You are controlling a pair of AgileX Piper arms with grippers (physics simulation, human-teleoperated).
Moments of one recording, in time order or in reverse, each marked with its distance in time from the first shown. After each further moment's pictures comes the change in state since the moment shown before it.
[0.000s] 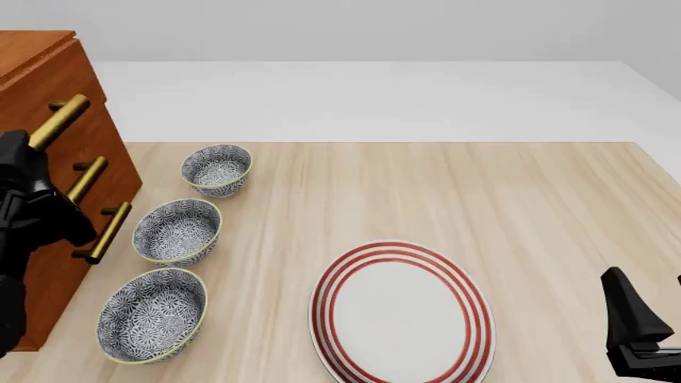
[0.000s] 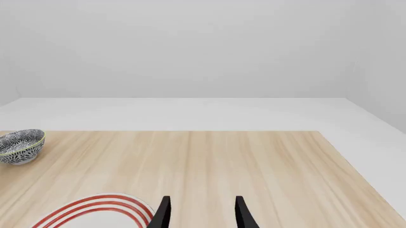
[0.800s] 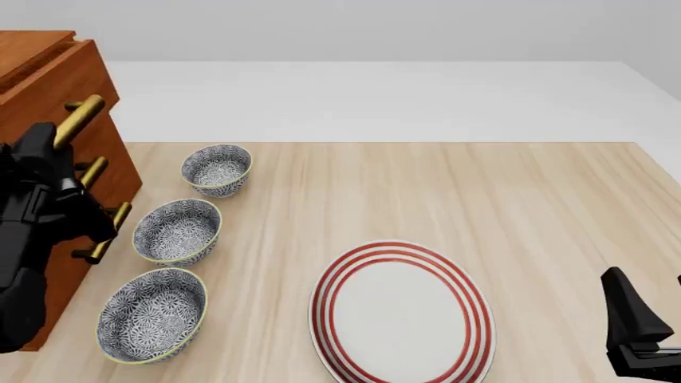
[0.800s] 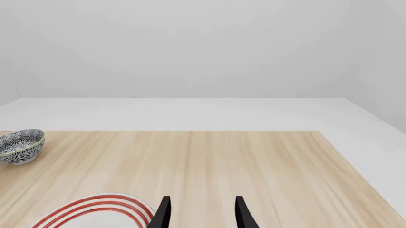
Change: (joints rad) left arm -0.083 0.044 -0.026 -0.026 0.065; right arm 0.000 0.000 0.000 0.000 0.000
